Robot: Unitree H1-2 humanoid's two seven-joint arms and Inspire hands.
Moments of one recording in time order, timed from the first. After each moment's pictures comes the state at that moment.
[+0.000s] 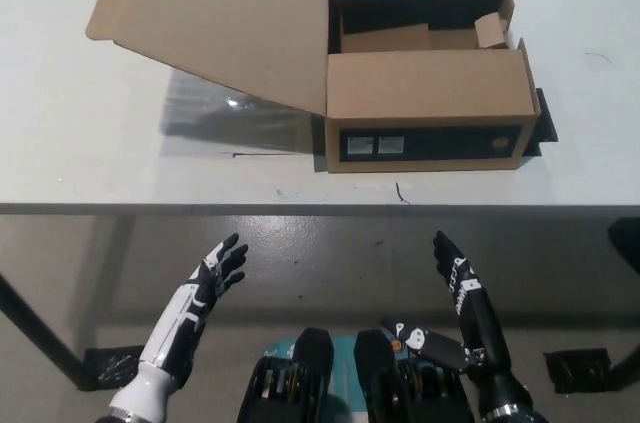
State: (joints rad) left_arm -0.05 0.17 -0.10 0.05 -0.07 -0.20 -0.15; right_arm -0.11 0.04 0.12 0.36 -0.09 -0.37 -0.05
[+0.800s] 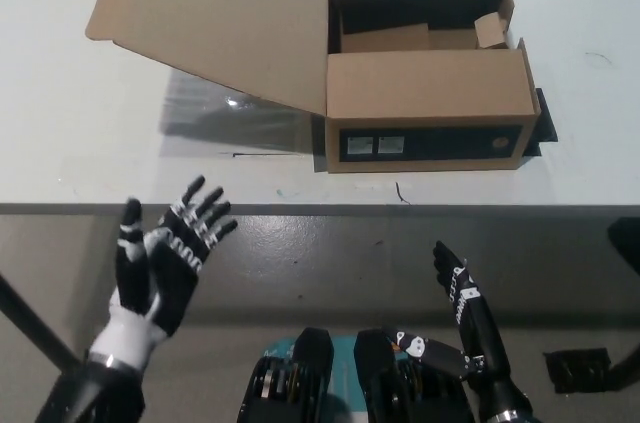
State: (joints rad) left_arm -0.20 0.16 0.04 0.04 -0.55 0.05 -0.19; right_arm -0.11 0.04 0.12 0.39 -0.09 -0.37 -0.05
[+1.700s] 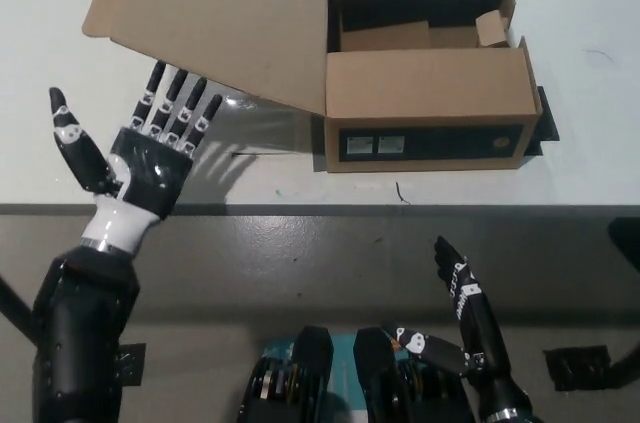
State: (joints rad) left_arm -0.53 0.08 0.35 0.35 -1.02 0.36 -0.30; right_arm -0.12 0.04 0.12 0.39 -0.09 -0.39 -0.07
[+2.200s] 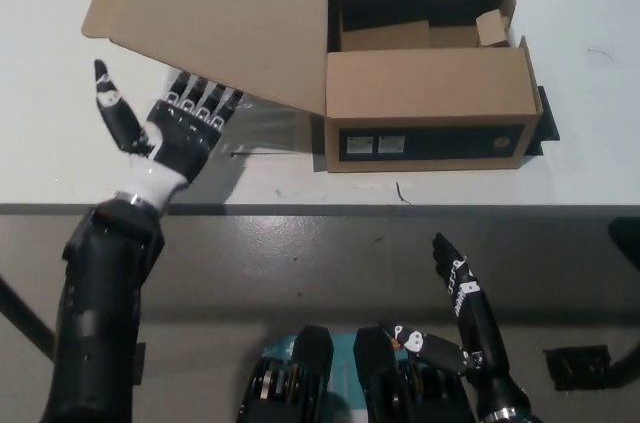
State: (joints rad) left_arm -0.76 0.11 0.37 0.74 -0.98 0.35 -0.33; right_arm -0.12 0.04 0.13 0.39 -0.08 -0.42 -0.07
